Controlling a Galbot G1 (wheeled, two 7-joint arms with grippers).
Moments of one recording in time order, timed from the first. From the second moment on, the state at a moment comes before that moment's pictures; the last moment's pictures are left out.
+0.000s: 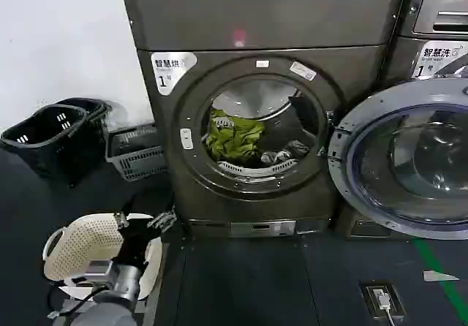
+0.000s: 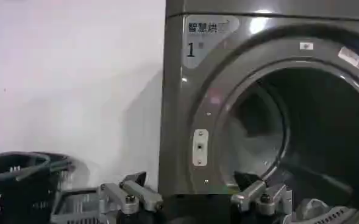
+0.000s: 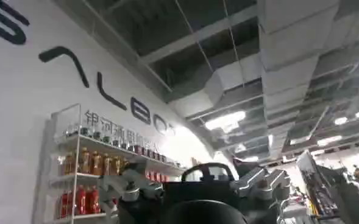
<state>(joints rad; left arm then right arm) 1.38 -1.41 -0.55 -2.28 -0.16 0.33 -0.10 -1.76 0.84 2.48 1.70 0.96 -0.31 0.03</state>
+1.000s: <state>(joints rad) 1.38 -1.41 -0.55 -2.28 -0.12 0.32 -0.09 -1.76 0.86 2.47 1.72 0.97 -0.29 0.02</state>
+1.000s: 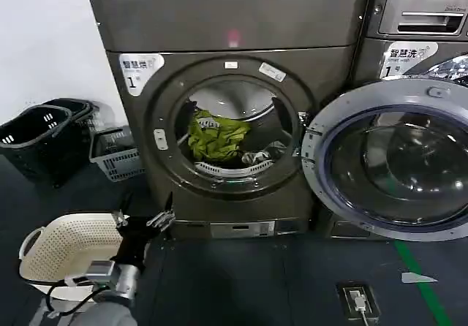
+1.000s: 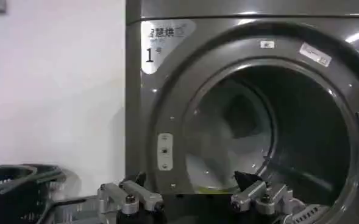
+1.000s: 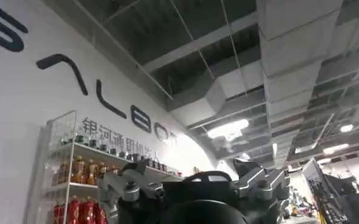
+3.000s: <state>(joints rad) 1.37 -1.40 -0.55 -2.29 -0.13 0.31 -0.07 -1.75 0.88 2.45 1.75 0.97 -0.22 -0.02</state>
